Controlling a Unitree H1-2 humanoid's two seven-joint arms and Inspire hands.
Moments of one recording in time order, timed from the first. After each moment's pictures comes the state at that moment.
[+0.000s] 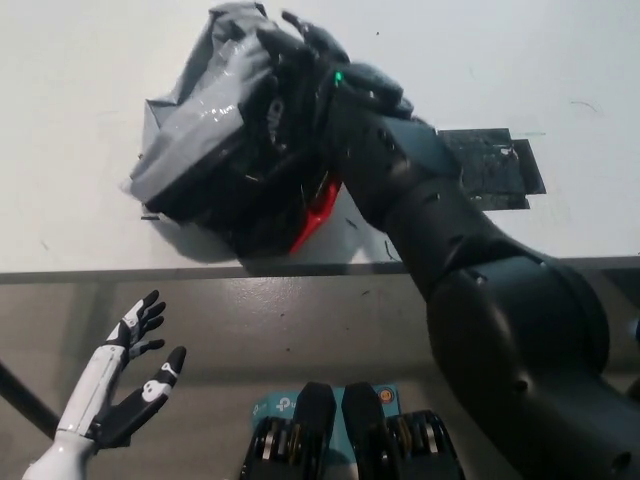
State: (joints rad) left_arm 0.03 0.28 0.01 -0.17 0.12 -0.03 -0.13; right_arm -1.40 0.17 -0.28 1.32 0.33 0.18 -0.22
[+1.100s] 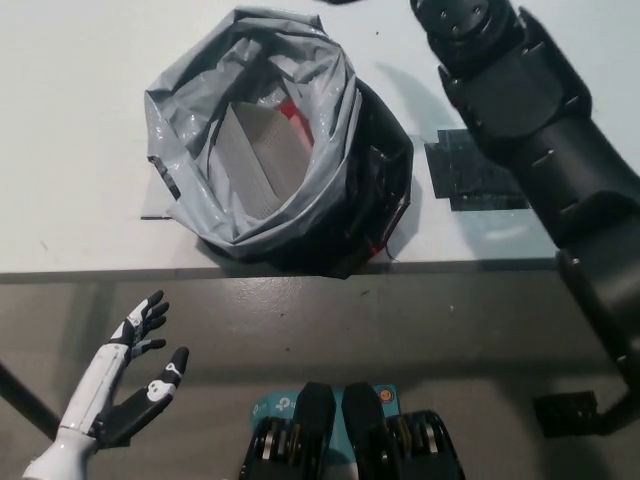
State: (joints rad) left_arm 0.03 0.29 0.00 -0.18 0.14 -0.02 -0.14; right_arm -1.40 -0.12 0.31 1.00 -0.10 0.11 0.03
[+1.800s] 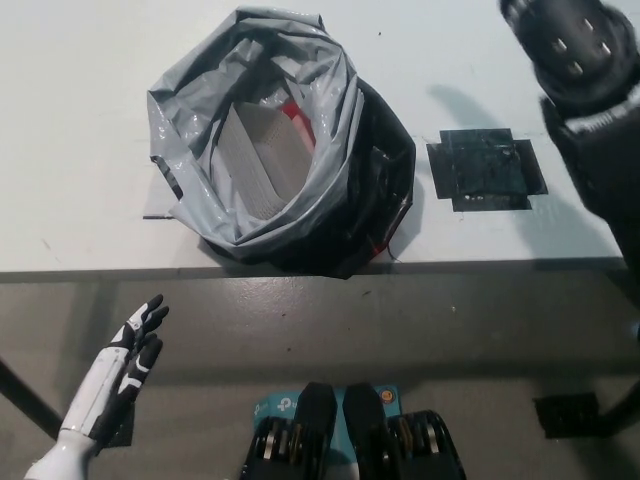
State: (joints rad) left_arm 0.03 0.28 0.00 -0.16 0.13 -0.02 -0.14; right_arm -1.10 -0.31 0.27 0.32 -0.12 0.20 0.10
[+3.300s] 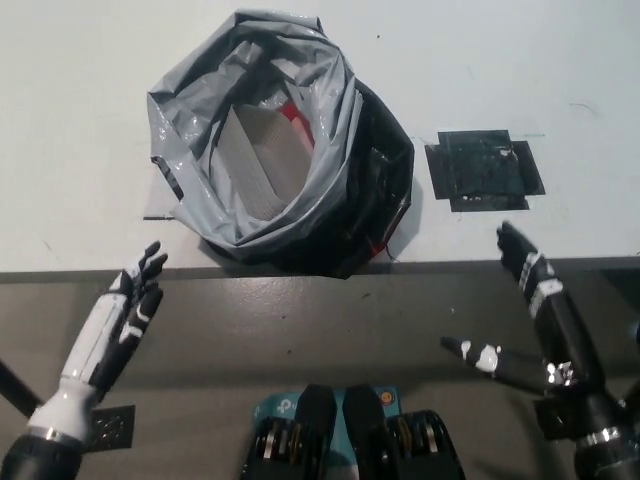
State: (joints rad) left_arm -0.08 0.28 0.03 -0.09 0.09 -0.04 -0.15; right_arm -0.07 -0.12 0.06 -0.15 -0.04 -0.08 0.09
